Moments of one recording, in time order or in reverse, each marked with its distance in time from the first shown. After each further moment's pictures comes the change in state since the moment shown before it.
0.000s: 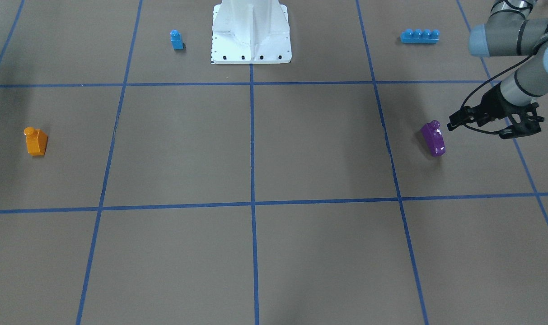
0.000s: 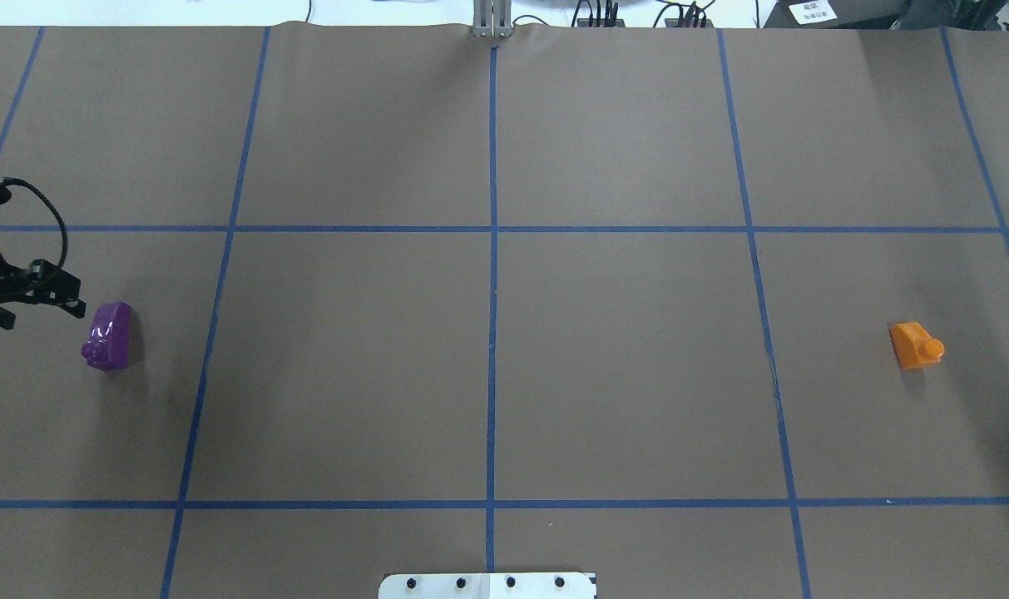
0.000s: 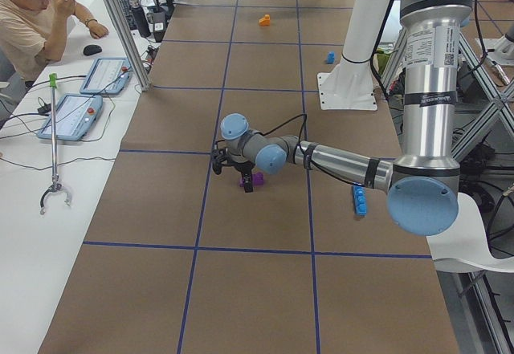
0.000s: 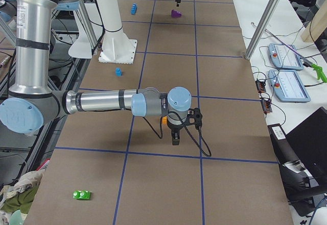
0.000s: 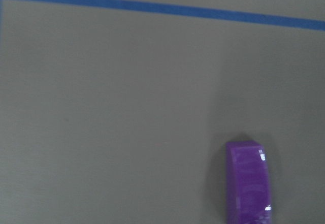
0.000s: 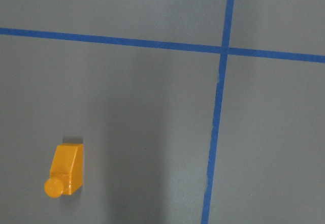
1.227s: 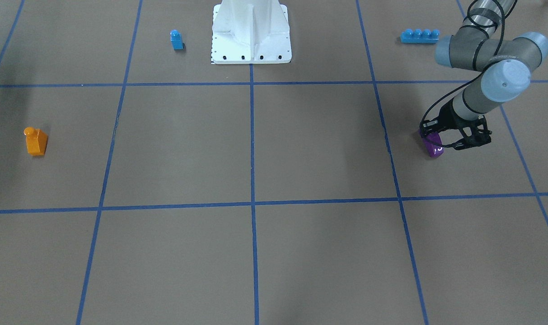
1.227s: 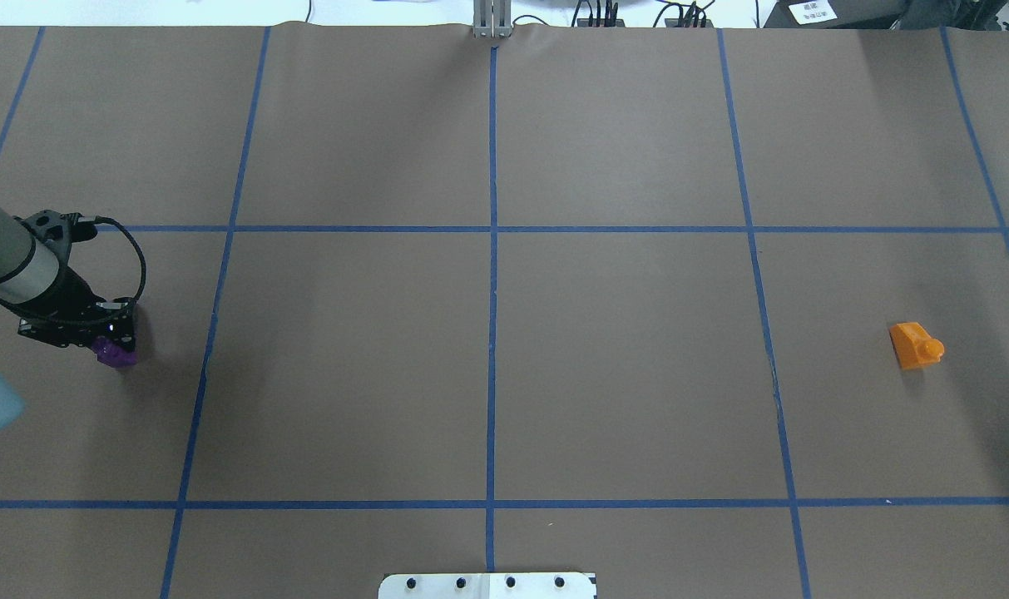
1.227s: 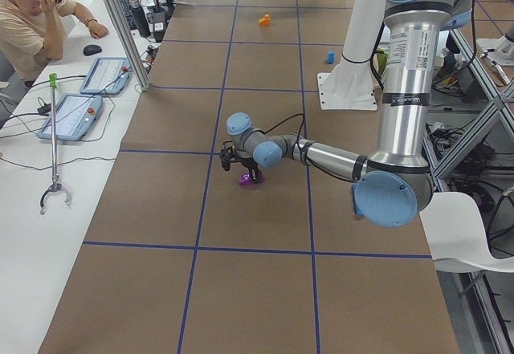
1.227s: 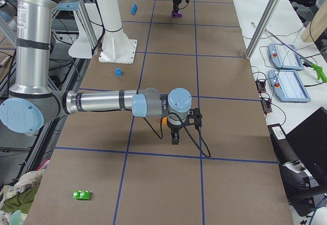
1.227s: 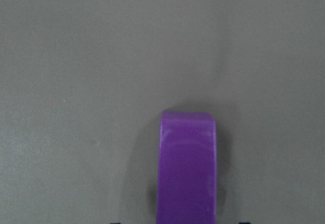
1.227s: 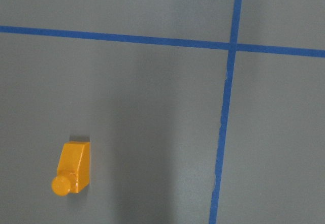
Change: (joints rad) left arm 0.118 -0.086 0.077 -0.004 0.056 -0.099; right arm -0.008 0.000 -0.007 -0.002 0.022 0.002
